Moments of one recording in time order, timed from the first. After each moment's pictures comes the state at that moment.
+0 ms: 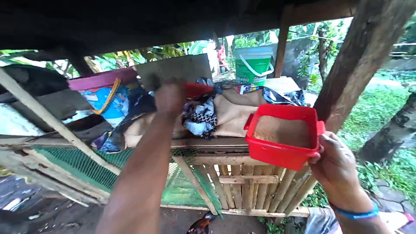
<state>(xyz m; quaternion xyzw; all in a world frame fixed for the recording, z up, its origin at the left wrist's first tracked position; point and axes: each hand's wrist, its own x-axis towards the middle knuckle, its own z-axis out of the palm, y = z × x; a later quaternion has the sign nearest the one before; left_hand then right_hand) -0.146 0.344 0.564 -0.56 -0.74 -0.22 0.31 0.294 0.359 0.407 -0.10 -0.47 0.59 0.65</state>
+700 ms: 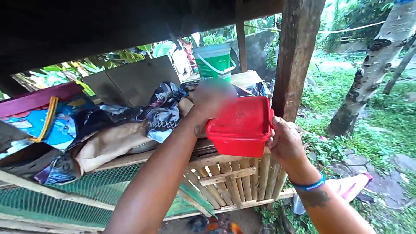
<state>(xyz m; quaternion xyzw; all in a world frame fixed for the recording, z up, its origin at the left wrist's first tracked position) 0.070 0.391 0.557 -0.70 -0.68 -0.23 -0.07 0.284 0.364 0.412 -0.11 -0.45 0.62 0.63</state>
